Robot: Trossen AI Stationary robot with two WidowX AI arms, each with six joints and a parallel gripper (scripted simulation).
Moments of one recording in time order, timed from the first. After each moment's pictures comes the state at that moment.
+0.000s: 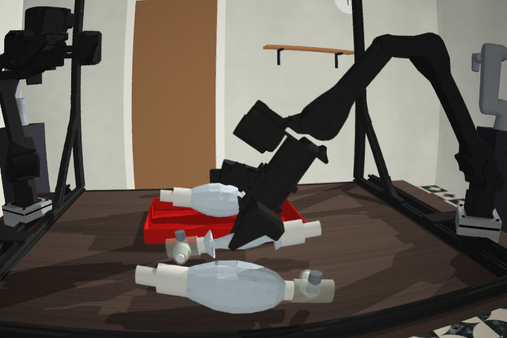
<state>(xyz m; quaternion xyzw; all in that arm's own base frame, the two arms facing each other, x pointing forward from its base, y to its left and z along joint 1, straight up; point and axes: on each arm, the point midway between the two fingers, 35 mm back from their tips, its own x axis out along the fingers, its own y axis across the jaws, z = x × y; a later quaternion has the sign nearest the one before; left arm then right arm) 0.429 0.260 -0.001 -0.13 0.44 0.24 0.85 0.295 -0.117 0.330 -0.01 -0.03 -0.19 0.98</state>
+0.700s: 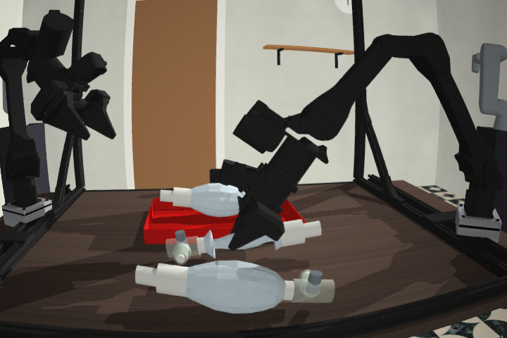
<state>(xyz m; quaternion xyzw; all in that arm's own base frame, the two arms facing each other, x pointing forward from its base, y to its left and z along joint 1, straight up) 0.428 0.259 -0.001 -0.13 0.44 0.24 0.85 0.330 -0.090 0.195 -0.09 0.36 0.06 0.93</state>
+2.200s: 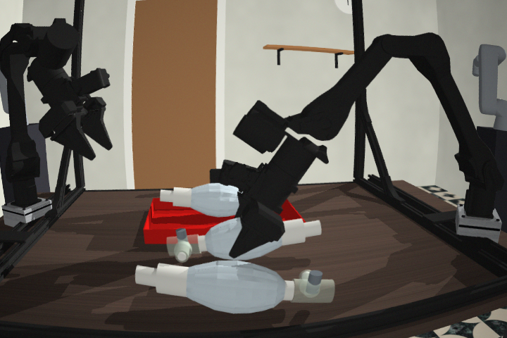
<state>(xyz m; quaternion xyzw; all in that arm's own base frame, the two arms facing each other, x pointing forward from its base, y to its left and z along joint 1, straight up) 0.428 0.259 -0.001 -0.13 0.44 0.24 0.85 0.315 -0.071 0.170 -0.07 0.44 0.15 0.88</state>
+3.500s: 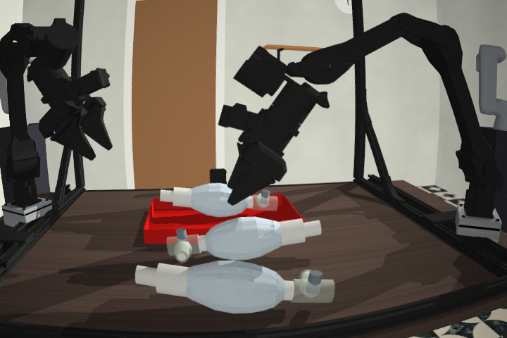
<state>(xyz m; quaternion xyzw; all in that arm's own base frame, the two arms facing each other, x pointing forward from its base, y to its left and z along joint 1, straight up) 0.428 0.259 0.088 -0.13 0.44 0.24 0.85 0.315 -0.071 0.170 -0.07 0.44 0.15 0.88</state>
